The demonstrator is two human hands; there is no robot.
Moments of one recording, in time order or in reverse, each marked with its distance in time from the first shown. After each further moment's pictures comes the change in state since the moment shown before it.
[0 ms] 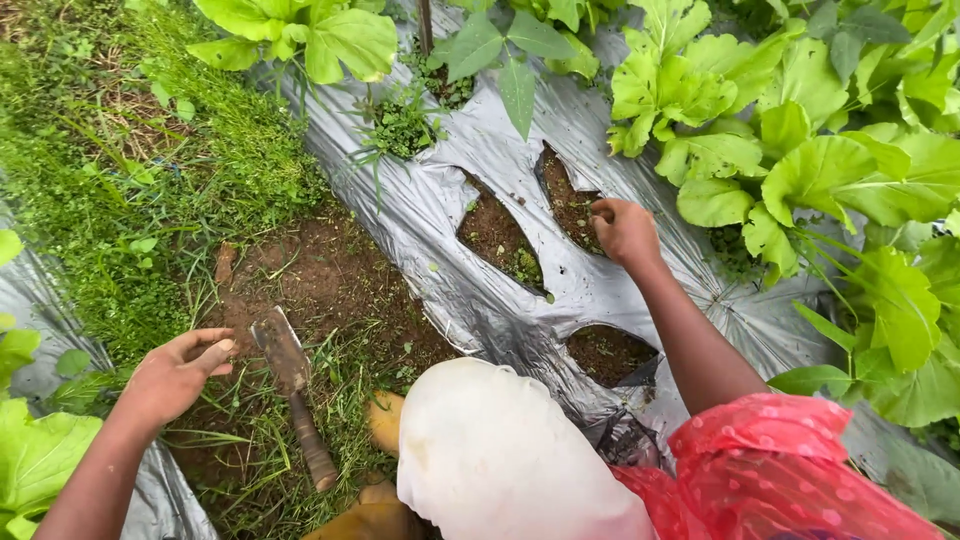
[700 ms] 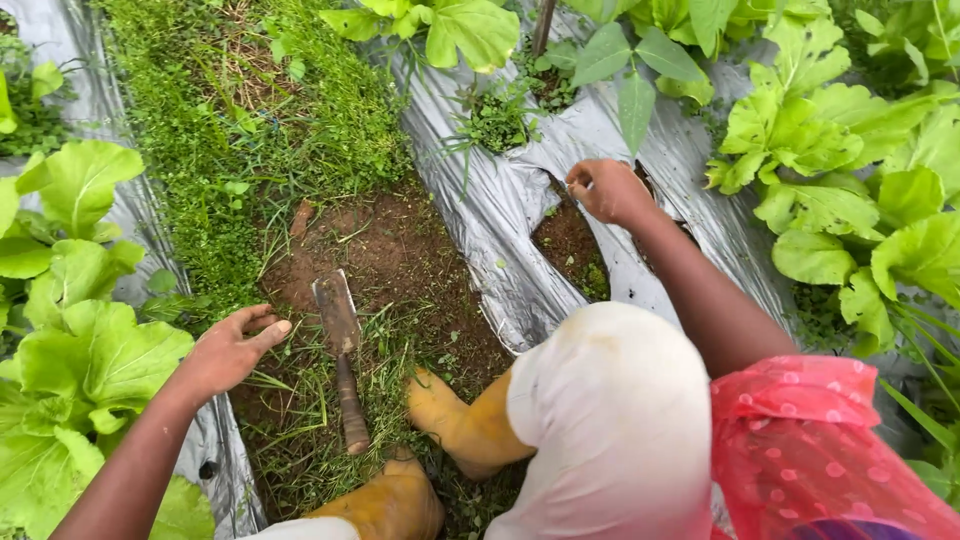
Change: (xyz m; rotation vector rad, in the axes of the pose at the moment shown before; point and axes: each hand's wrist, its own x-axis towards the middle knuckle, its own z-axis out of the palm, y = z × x) left_hand 0.010 -0.071 0.008 -0.106 -0.011 0.067; right_hand 0.050 -0.134 0.058 -0.202 -0.179 -0.526
